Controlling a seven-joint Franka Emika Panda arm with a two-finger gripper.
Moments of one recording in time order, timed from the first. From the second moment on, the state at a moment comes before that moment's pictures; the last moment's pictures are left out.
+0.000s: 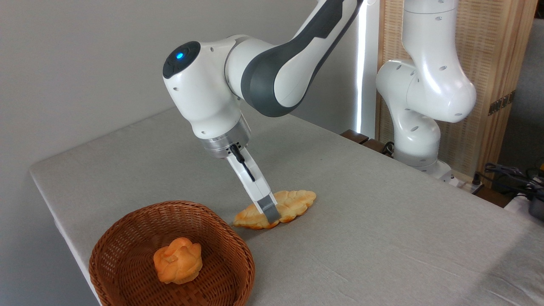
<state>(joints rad) -0.11 0.03 0.03 -2.04 -0.03 1.79 1.00</state>
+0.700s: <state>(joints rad) -0.11 -0.01 0.04 -2.04 -0.03 1.75 1.01</state>
